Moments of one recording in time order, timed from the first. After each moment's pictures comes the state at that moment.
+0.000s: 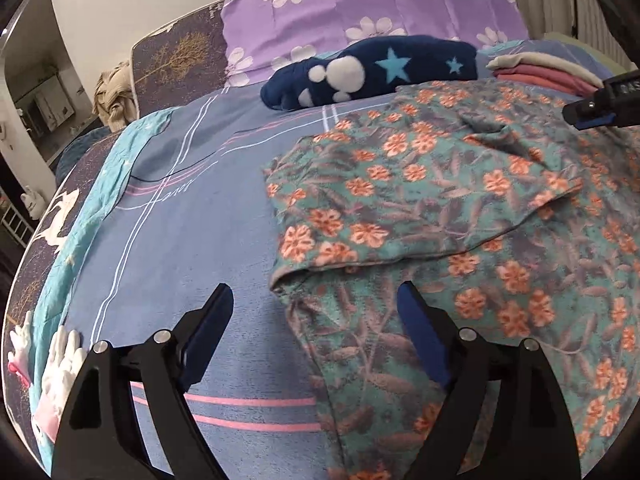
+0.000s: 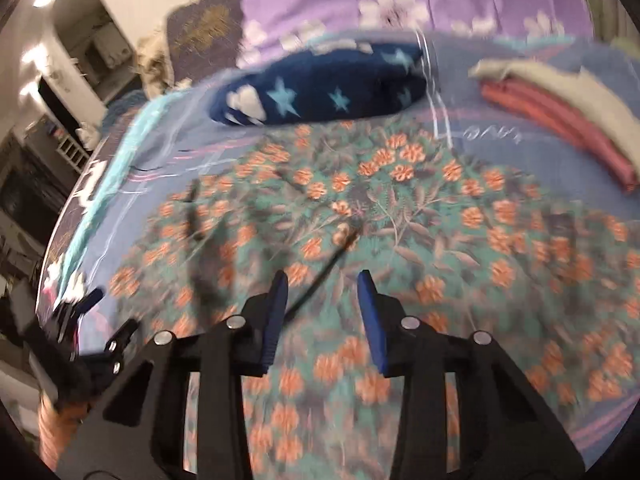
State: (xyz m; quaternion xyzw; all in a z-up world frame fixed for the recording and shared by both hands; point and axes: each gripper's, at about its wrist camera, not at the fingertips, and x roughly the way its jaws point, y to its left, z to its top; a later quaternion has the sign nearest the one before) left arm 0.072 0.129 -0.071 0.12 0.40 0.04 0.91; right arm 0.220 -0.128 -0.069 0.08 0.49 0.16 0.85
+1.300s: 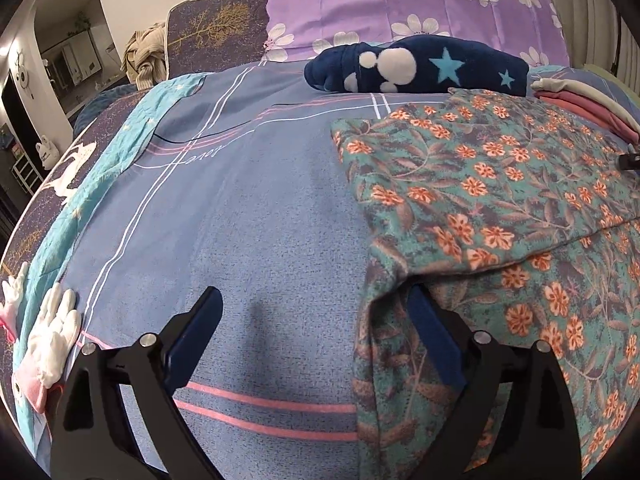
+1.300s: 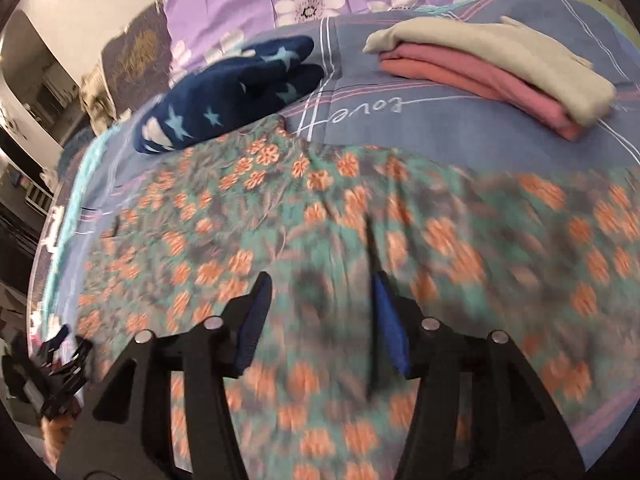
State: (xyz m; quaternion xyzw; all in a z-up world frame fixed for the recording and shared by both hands) left arm 0.081 0.157 -0.078 0.05 0.42 0.09 0.90; right arm 0.240 -0.207 -0.087 0.08 0.48 0.07 0.87
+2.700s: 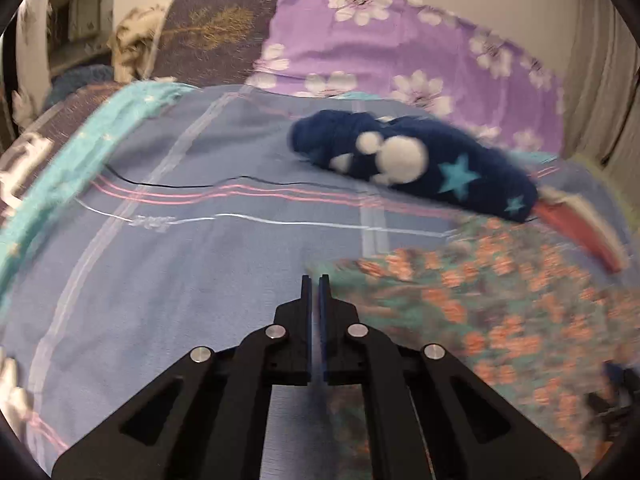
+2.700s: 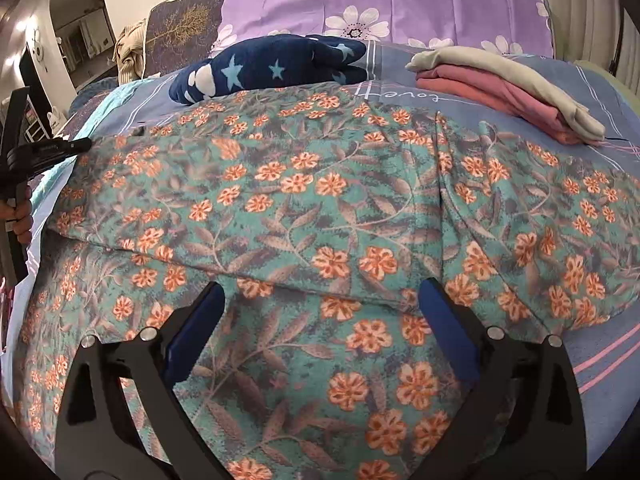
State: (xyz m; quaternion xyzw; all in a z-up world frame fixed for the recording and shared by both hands) left arm 0.199 0.179 -0.042 -0.04 0.38 0.06 0.92; right arm 0.135 -0.167 -0.109 0.00 0.42 0.11 0.90
